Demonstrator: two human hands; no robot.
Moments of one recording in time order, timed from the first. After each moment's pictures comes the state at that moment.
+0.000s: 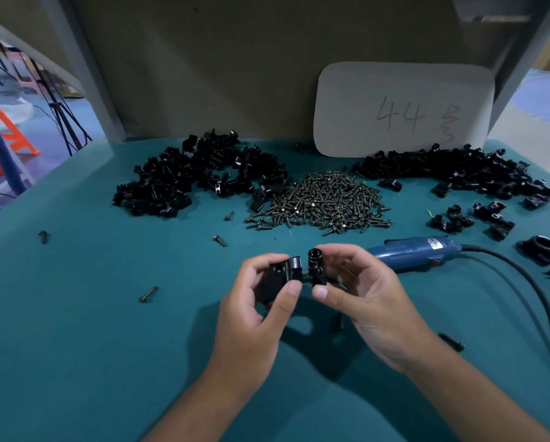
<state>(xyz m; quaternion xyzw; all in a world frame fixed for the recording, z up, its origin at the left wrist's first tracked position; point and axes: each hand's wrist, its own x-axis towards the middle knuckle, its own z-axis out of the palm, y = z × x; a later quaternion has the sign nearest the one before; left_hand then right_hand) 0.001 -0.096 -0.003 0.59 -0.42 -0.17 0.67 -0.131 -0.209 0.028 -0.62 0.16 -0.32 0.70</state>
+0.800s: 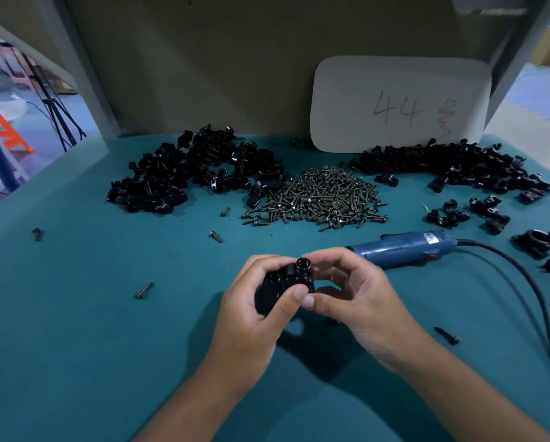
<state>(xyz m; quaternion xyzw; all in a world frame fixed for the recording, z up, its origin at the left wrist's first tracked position) 0.000 -0.097 0.004 0.57 -0.47 -0.18 0.65 -0.130 -0.204 0.024 -0.68 0.17 -0.30 0.65</state>
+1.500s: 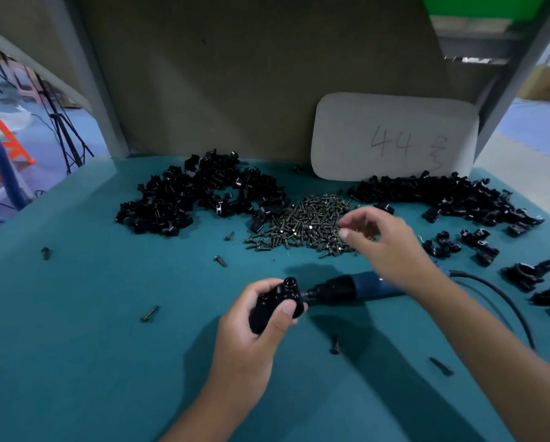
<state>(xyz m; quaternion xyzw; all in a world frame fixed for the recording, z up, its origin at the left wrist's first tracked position) 0.003 -0.095 0.002 0.58 -0.38 -0.24 0.68 -0.117 -0.306 0.072 -0.85 0.32 -0.29 0.31</state>
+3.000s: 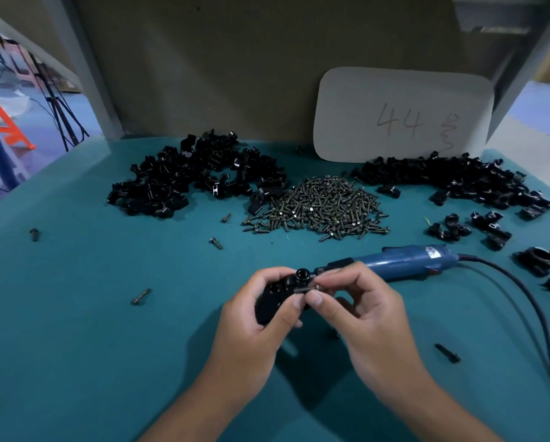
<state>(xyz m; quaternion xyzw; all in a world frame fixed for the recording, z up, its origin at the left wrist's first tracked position) 0.000 -0.099 -0.003 0.56 -0.41 -0.26 0.67 -0.129 -0.186 0.026 -0.66 0.23 -0.42 0.58</state>
